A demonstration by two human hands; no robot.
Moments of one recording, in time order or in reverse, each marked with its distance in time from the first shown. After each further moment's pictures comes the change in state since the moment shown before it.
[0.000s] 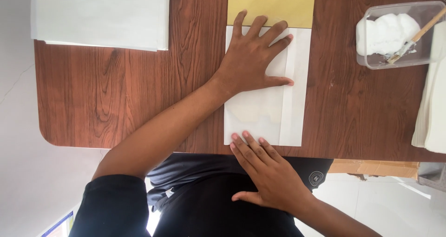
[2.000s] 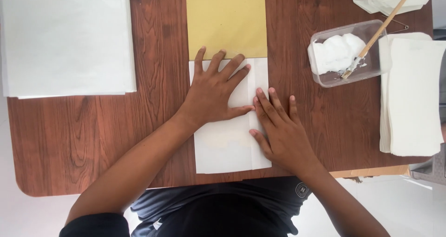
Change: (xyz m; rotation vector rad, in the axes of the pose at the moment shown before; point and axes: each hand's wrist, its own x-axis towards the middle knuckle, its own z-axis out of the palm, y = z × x) left_hand 0.007 0.003 -0.016 0.007 -0.120 0.023; right_hand 0.010 0.122 0.003 0.075 0.118 0.408
